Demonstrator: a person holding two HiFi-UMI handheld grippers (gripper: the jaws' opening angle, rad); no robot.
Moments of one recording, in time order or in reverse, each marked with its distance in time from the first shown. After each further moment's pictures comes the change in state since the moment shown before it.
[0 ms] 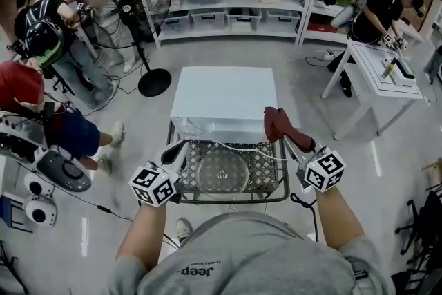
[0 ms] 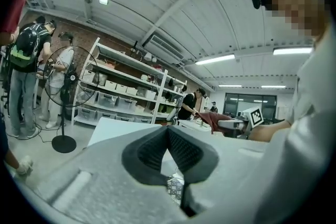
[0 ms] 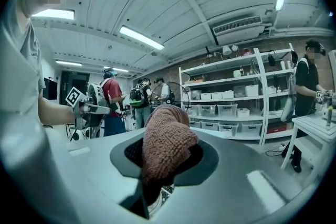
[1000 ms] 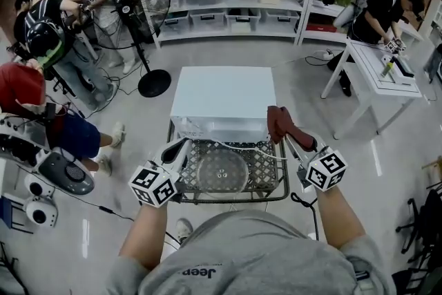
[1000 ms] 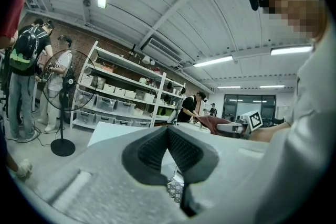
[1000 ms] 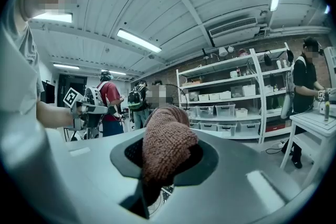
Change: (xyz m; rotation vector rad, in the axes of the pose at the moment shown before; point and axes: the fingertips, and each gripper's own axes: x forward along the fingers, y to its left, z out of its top) left arm -0.002 -0.012 0.014 0.018 -0.028 -0.004; right arm -0.008 -0.004 0.003 0.020 -0.024 -0.022
